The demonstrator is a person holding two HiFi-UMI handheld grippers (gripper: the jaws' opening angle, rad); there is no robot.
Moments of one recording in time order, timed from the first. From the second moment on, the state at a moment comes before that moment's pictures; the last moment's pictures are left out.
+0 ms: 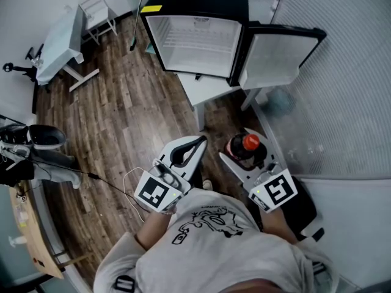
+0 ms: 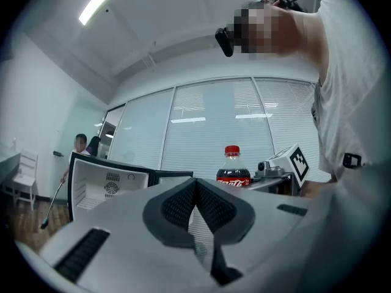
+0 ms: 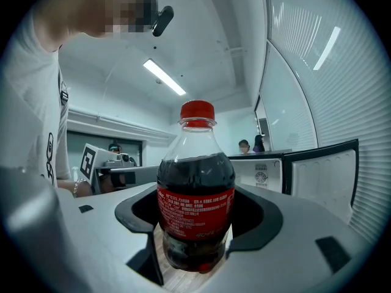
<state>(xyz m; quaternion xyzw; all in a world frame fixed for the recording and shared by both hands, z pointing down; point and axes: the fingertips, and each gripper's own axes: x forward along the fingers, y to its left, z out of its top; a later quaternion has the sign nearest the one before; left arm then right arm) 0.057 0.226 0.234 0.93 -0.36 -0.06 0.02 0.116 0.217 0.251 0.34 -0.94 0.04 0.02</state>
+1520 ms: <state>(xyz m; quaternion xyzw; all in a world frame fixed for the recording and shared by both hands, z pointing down) -0.042 0.021 0.245 0.94 -0.33 -0.07 0.04 0.015 0.017 0.267 0.37 -0.93 0.04 0.04</state>
